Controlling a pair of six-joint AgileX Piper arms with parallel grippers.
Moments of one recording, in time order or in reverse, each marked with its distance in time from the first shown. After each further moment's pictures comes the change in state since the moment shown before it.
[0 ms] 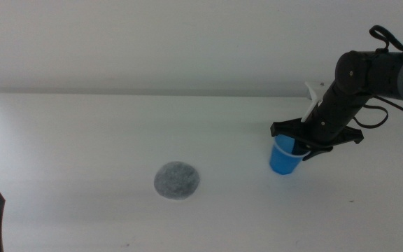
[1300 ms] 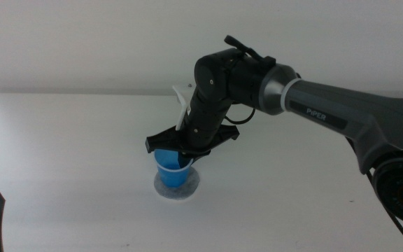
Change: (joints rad) left arm 0.000 0.000 0.000 0.000 0.000 0.000; right arm 0.453 0.255 -0.505 0.034 0.179 0.105
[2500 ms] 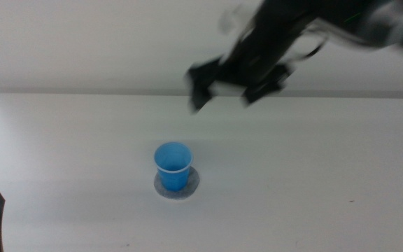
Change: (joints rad) left arm 0.000 0.000 0.000 0.000 0.000 0.000; right arm -0.136 -0.304 0.003 0.001 0.153 -0.122
